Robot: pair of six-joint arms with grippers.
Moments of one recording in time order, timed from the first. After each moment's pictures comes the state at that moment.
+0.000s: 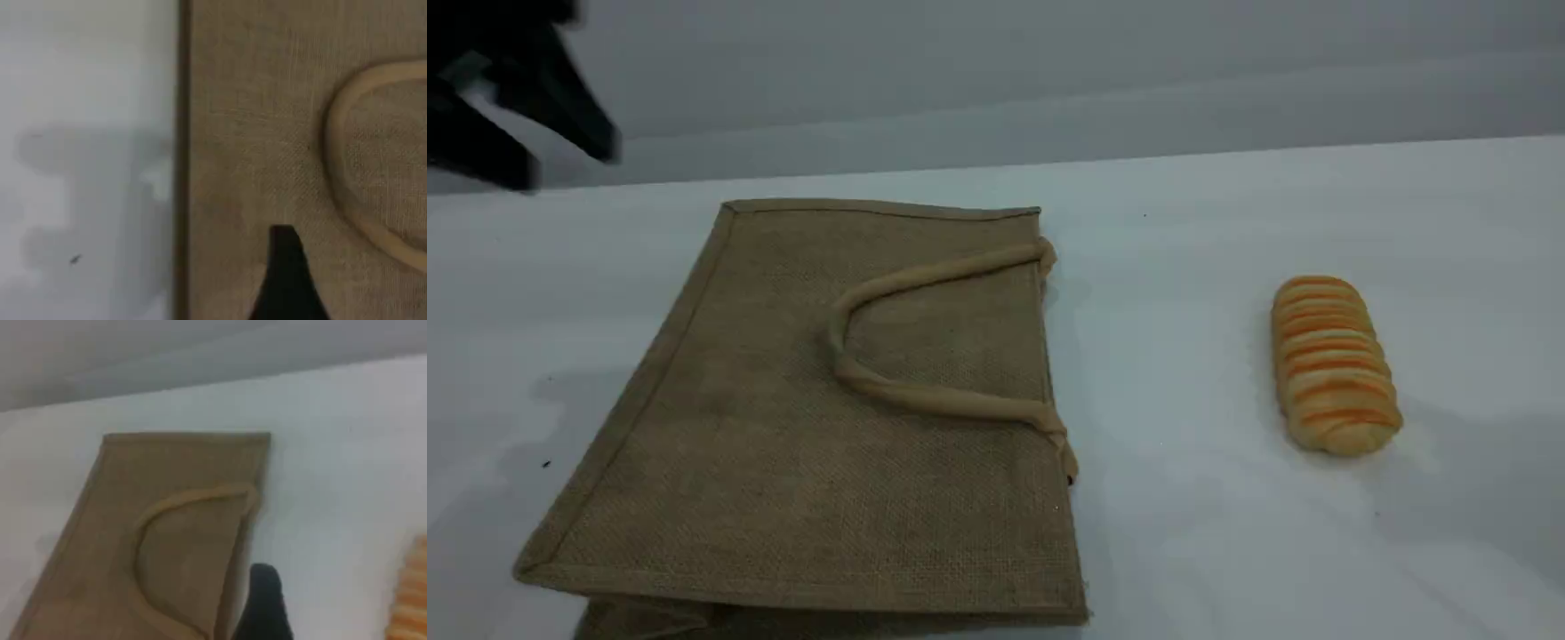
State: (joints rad) left arm -0.08 1.66 -1.04 -0.42 0.55 0.15; right arm -0.01 1.32 -0.71 1.33 0.45 -1.02
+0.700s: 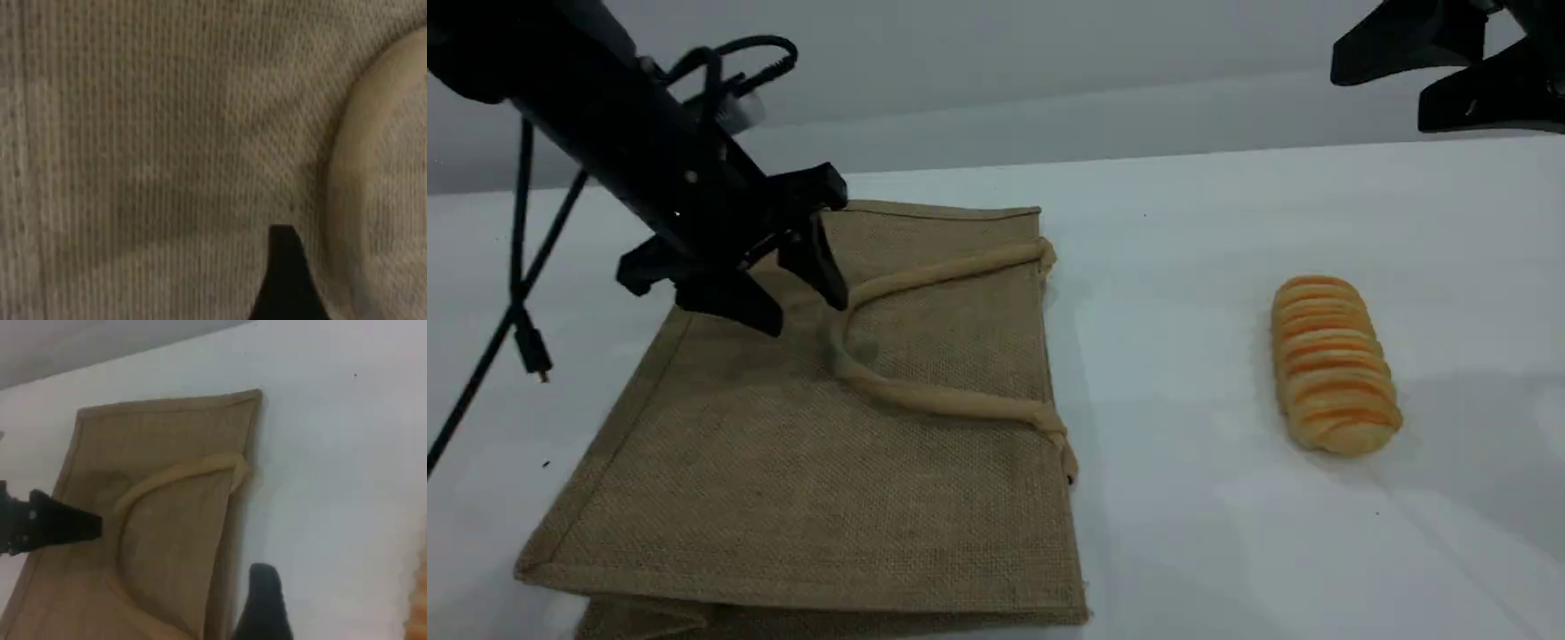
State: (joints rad) left arm -0.21 2.17 -1.32 -0.58 0.52 0.18; right arm -0.01 1.55 -0.72 1.65 0.48 -1.32
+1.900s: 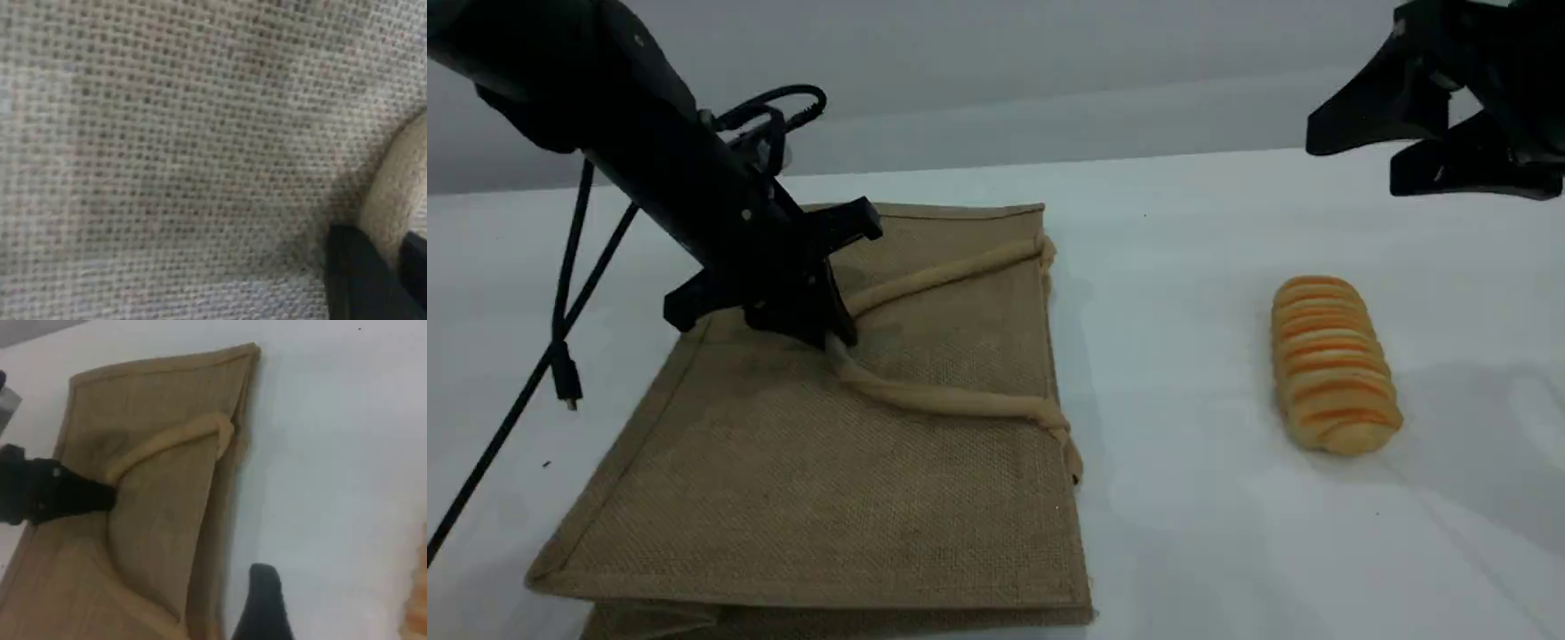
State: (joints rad) left arm -0.23 2.28 -1.41 -0.58 0.50 0.06; right arm -0.01 1.67 -0.72 1.73 0.51 -1.45
